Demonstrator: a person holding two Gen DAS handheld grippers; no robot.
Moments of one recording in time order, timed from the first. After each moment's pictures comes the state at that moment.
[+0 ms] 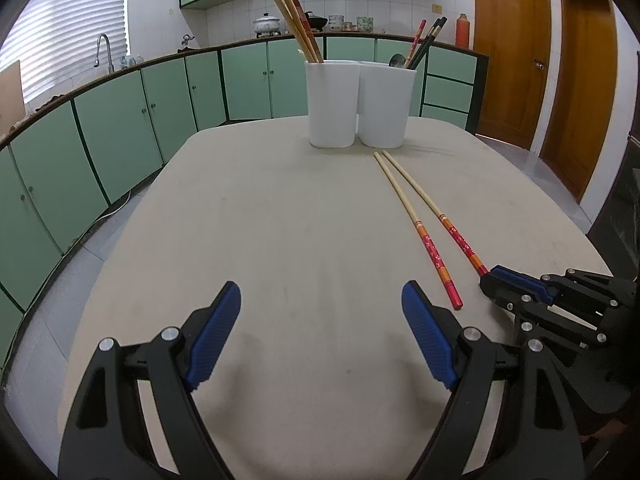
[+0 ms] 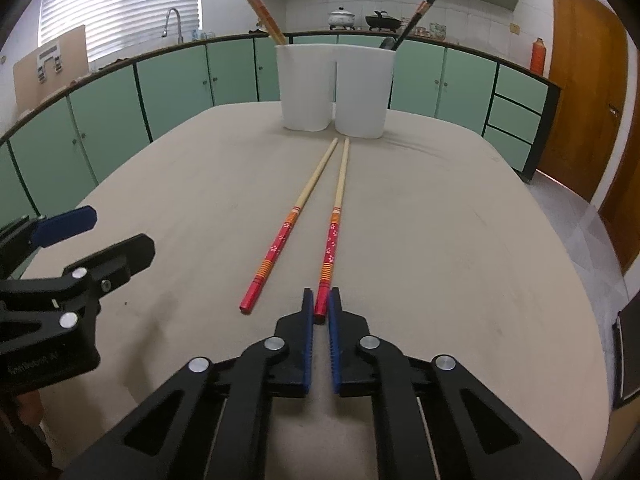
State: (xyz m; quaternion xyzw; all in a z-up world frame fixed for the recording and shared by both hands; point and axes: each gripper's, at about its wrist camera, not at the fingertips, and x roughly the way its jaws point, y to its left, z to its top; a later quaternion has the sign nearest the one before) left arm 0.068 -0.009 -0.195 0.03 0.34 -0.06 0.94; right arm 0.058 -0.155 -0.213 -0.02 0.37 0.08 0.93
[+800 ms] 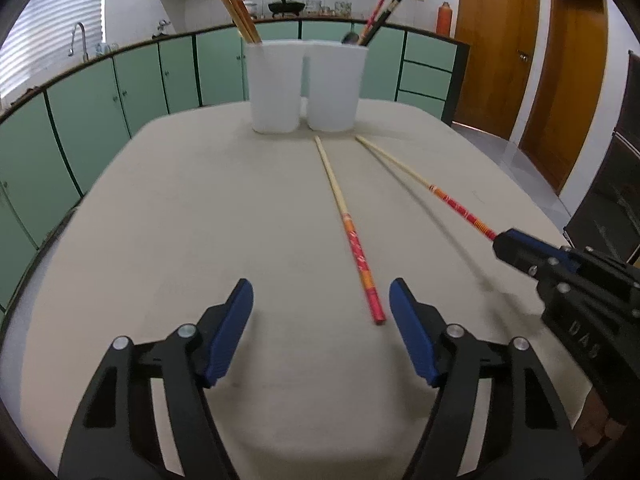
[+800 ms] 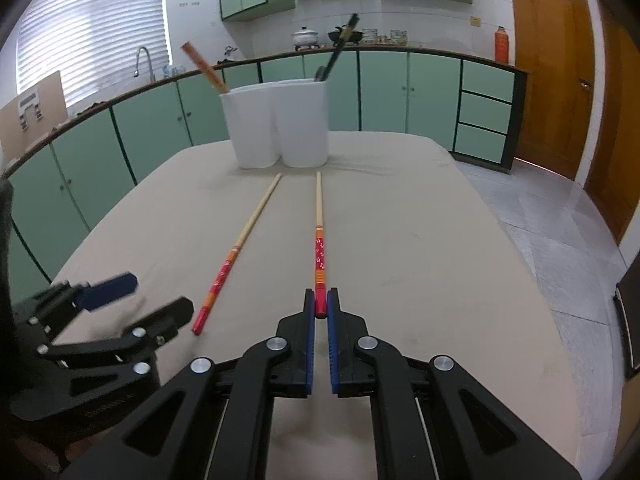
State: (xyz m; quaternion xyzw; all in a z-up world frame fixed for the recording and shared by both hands) left arm 0.084 -0.064 -0.212 0.02 0.38 -0.10 0.92; right arm 0.049 -0.213 -0.191 0.04 0.34 0.05 0.94
